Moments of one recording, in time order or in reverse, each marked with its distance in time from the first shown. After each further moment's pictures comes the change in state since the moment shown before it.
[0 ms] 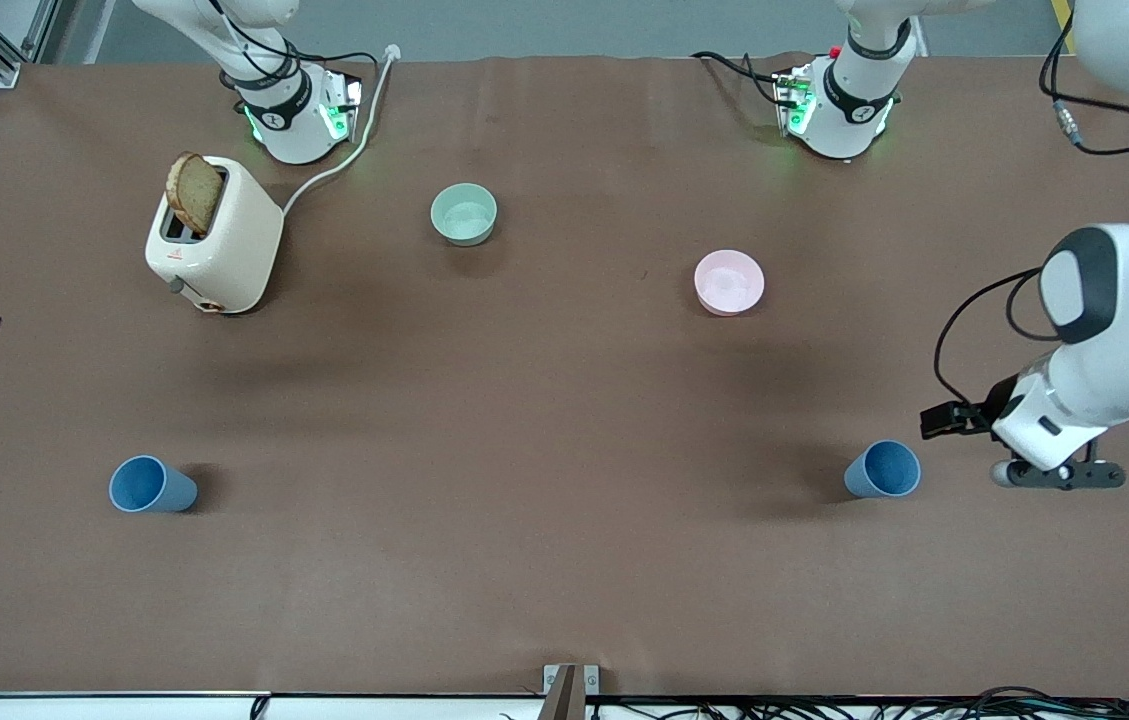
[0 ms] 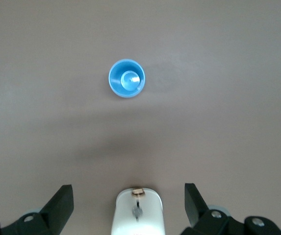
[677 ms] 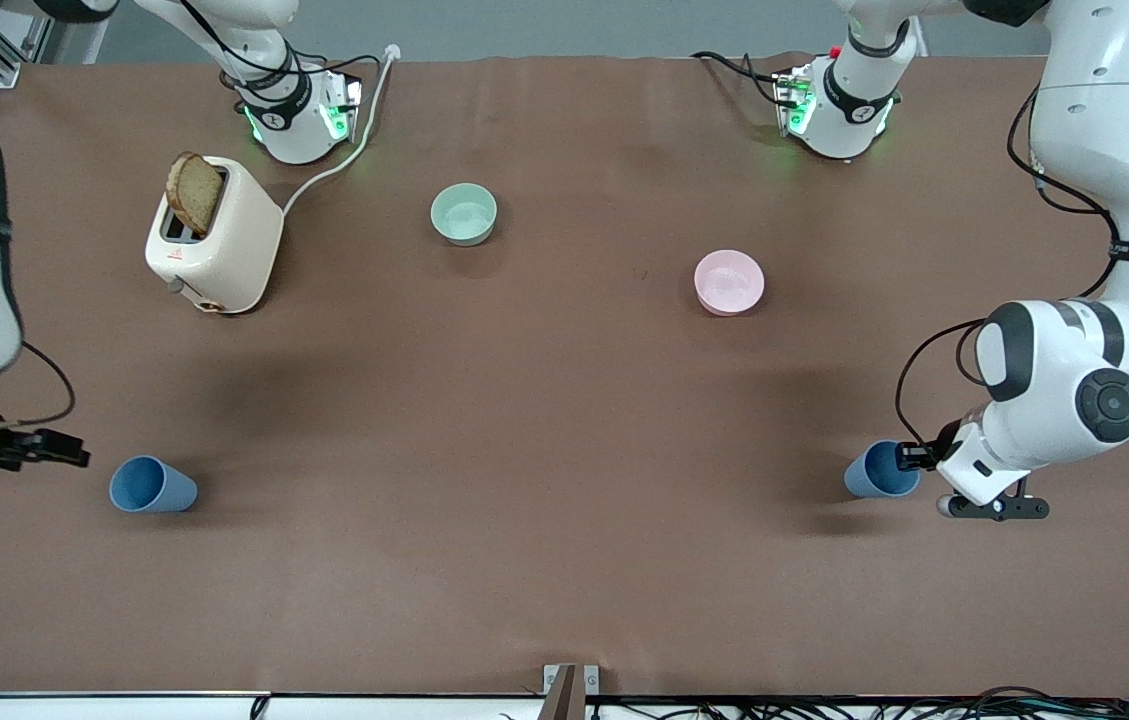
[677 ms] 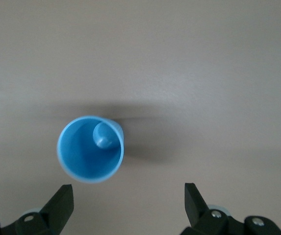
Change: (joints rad) left arm 0.005 0.175 0.000 0.004 0.025 0.175 0.000; right arm -0.029 0.374 0.007 0.007 0.033 0.427 -0.225
